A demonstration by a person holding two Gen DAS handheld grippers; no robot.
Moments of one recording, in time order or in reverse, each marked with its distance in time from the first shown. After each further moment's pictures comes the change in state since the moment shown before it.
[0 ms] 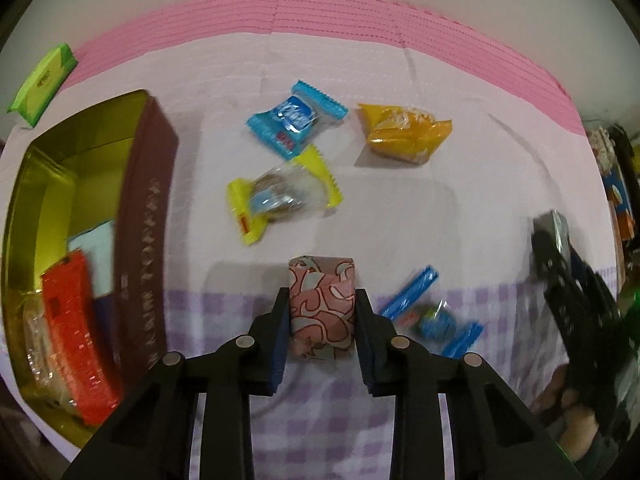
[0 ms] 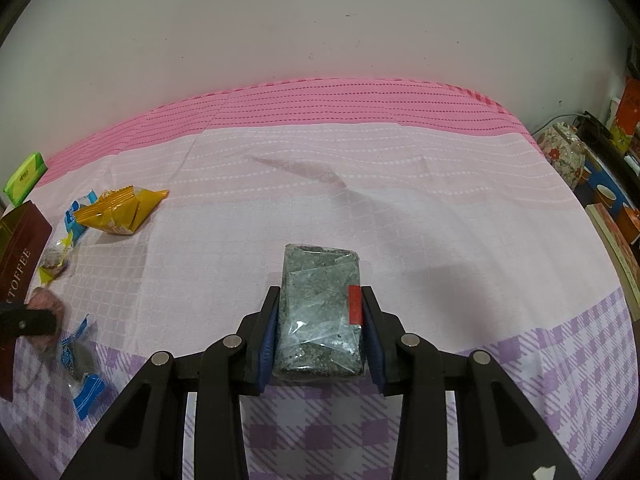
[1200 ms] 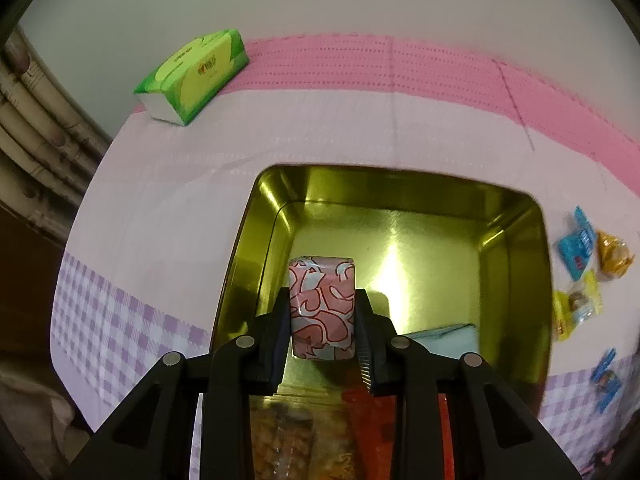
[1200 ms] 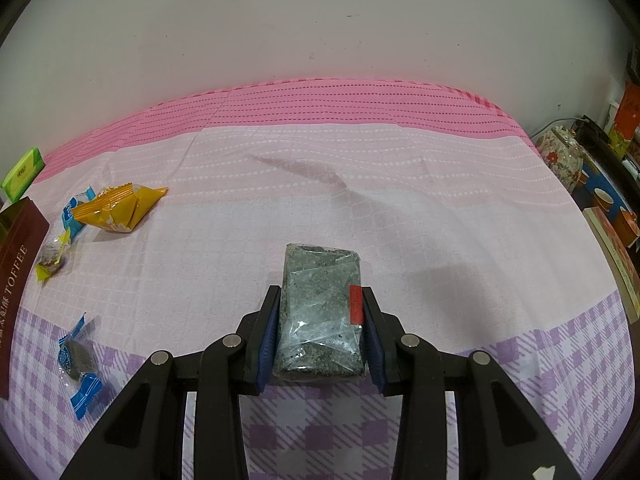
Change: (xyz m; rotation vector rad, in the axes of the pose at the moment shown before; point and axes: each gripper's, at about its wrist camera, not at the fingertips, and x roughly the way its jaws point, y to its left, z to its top) left arm -0.029 0.195 0.030 -0.166 -0.114 0.304; right arm -0.001 0.002 0.000 -0.008 -0.002 -0.007
